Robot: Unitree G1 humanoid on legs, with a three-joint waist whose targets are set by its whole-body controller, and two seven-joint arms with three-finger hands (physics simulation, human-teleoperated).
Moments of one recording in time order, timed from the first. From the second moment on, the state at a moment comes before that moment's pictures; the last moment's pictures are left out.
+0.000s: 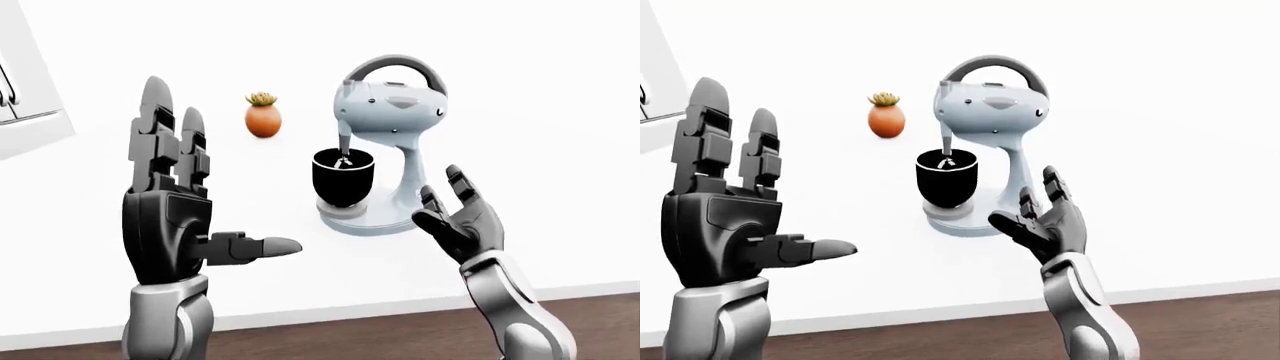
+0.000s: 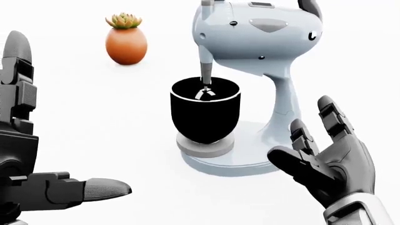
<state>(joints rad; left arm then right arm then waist) -0.04 0.02 0.05 -0.82 -0.10 0.27 0.02 -0.09 -0.09 -0.22 -0.47 0.82 0.62 -0.34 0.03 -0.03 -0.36</state>
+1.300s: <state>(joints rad) -0.03 0.02 0.04 -0.81 -0.10 0.26 0.03 -0.15 -0.09 -0.21 -0.28 0.72 0.53 -0.28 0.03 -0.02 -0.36</state>
